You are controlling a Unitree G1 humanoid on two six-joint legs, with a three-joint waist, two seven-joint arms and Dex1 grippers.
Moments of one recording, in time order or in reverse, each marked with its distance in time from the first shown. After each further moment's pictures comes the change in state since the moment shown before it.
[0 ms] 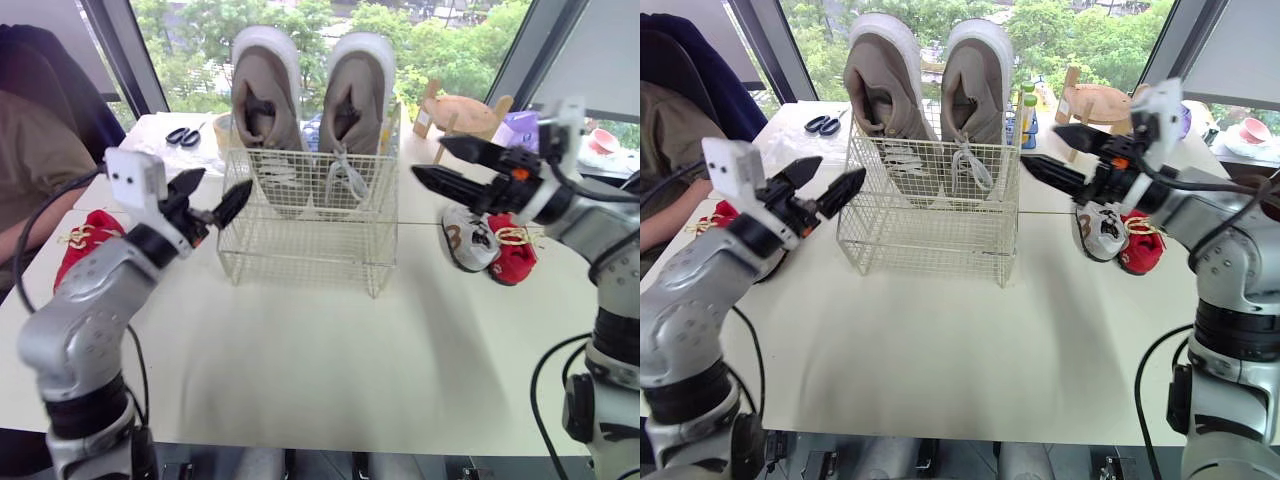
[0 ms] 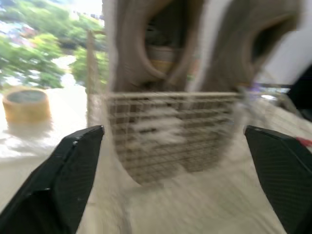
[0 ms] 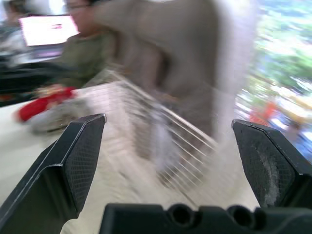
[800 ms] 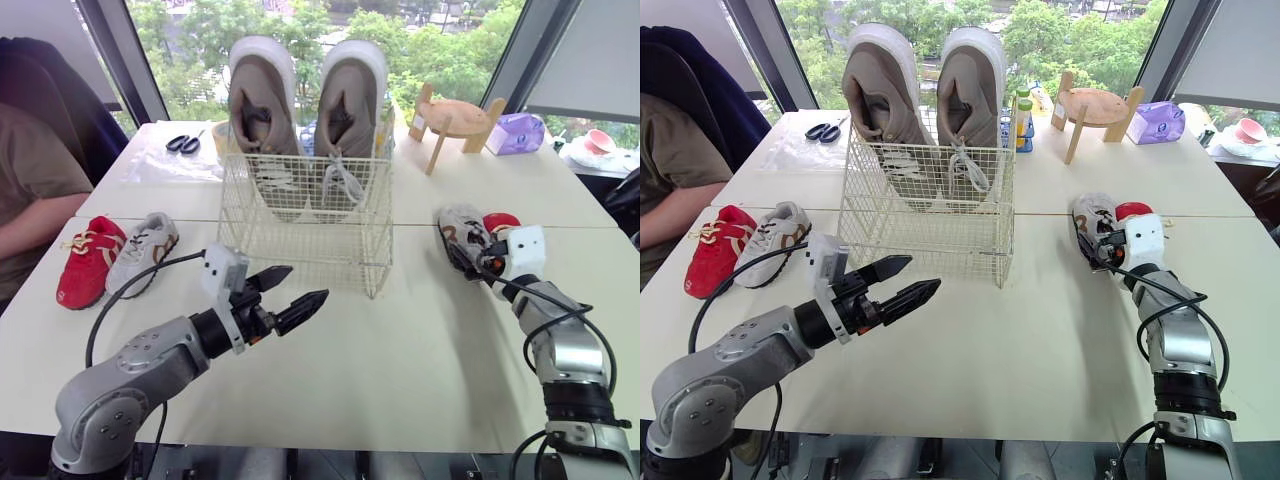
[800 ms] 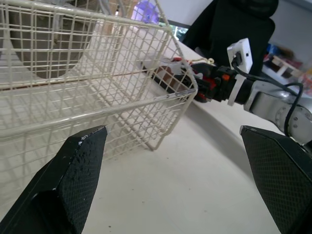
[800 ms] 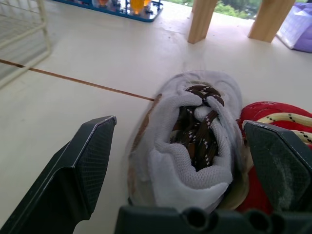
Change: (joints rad) left arm 0.265 0.035 -0.300 -0.104 -0.120 -0.092 0.026; right arm 0.275 0.209 0.124 0.376 -0.508 -0.592 -0.361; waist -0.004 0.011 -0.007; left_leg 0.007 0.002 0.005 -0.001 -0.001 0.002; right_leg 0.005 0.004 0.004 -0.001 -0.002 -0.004
